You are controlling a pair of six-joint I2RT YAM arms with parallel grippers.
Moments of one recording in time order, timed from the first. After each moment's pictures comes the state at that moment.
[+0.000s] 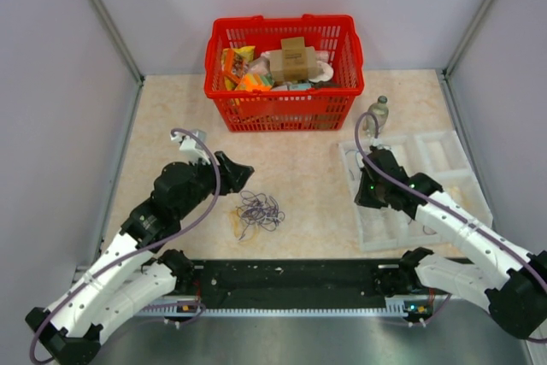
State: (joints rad) left arm -0.63 0.64 0.70 -0.32 -0.04 -0.66; right arm 0.59 0.98 0.74 -0.75 0.15 0.68
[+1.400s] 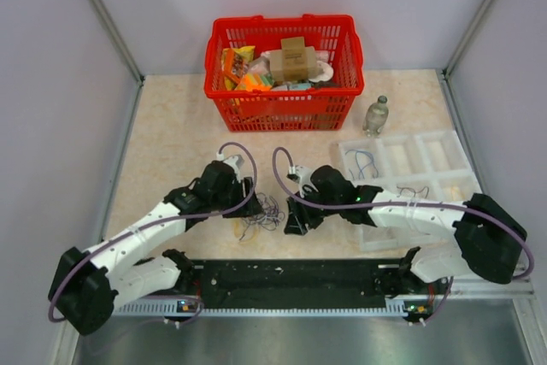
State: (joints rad) left arm -0.63 0.96 0.58 -0.45 0.16 -0.69; right arm 0.95 1.31 0.68 -0.14 -0.32 0.42
